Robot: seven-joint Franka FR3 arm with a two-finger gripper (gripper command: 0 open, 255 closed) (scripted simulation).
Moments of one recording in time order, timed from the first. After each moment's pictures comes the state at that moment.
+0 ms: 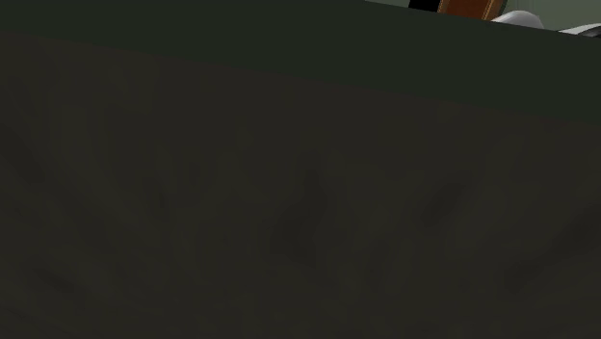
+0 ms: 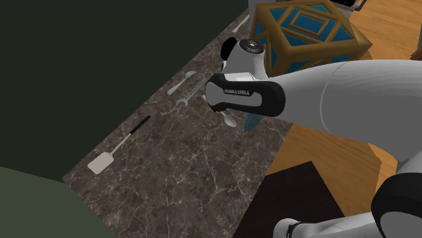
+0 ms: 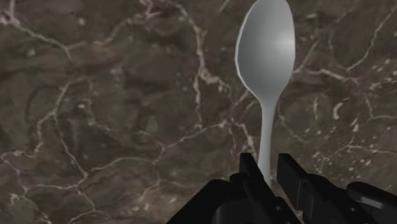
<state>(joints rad) 0.06 0.05 0.13 -2.28 0.28 2.49 -0.47</state>
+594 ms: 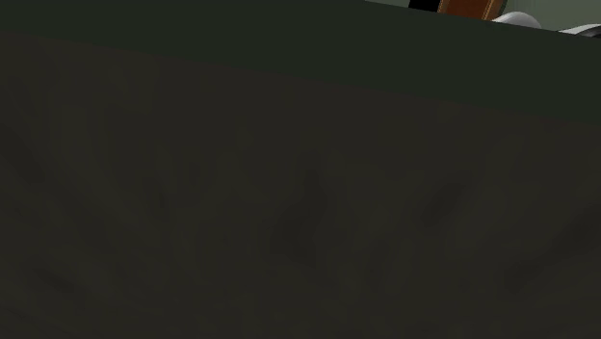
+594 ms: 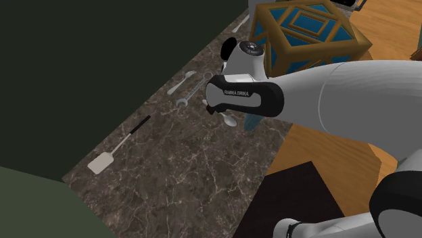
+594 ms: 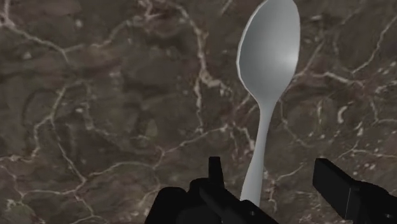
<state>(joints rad) 0.06 0.05 0.13 -2.29 0.28 2.51 -0.47</state>
